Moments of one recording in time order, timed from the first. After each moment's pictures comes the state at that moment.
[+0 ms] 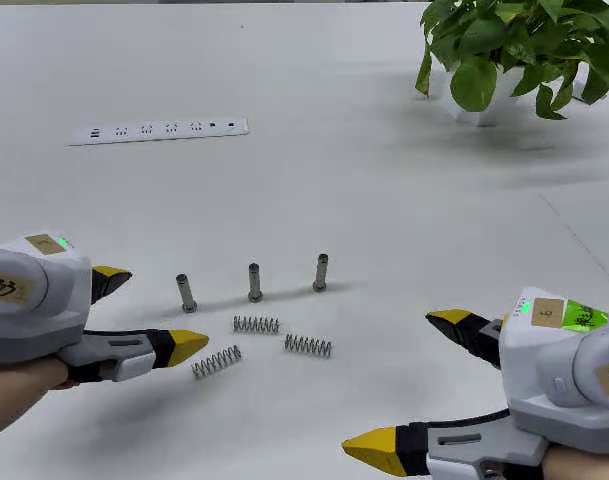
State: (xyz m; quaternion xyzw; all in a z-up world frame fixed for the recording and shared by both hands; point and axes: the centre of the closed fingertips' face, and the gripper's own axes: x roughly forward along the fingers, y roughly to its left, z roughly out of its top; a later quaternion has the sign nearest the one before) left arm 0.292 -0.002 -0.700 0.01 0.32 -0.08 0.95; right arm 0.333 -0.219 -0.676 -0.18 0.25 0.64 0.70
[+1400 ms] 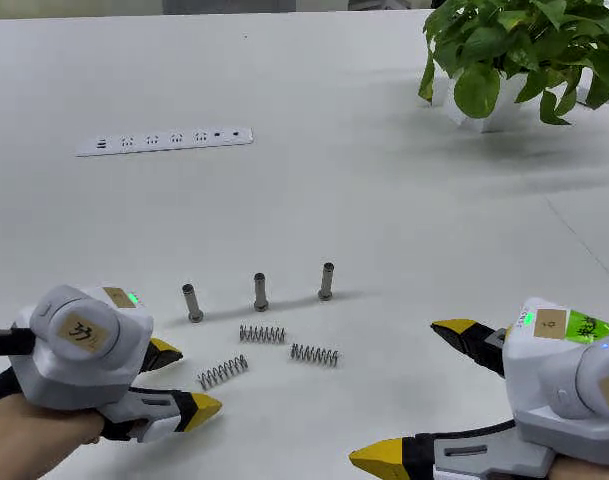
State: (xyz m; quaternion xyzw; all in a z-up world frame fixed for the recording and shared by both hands) left arm 0.269 -0.059 -0.739 0.03 0.43 -0.16 0.89; right arm 0.333 -0.220 -0.679 -0.18 0.26 0.64 0.70
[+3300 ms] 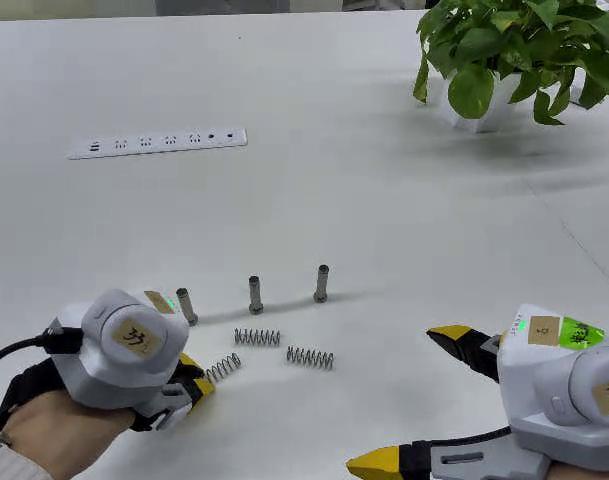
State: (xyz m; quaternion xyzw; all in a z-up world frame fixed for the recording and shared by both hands) left arm 0.277 -0.057 -0.752 0.07 0.44 -0.14 0.88; right arm 0.331 -0.220 -0.682 -0.18 0.26 0.64 0.70
